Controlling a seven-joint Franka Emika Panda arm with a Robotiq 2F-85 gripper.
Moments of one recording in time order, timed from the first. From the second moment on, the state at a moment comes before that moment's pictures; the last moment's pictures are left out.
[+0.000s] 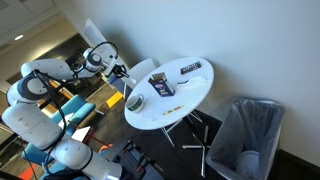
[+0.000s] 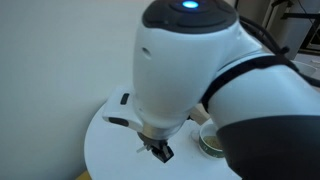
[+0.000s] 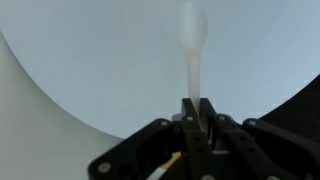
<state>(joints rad) 0.31 0.09 0.23 -1.93 -0.39 2.22 -0.49</state>
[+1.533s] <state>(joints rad) 0.26 -0.31 0.16 -2.26 -0.11 2.38 -0.47</state>
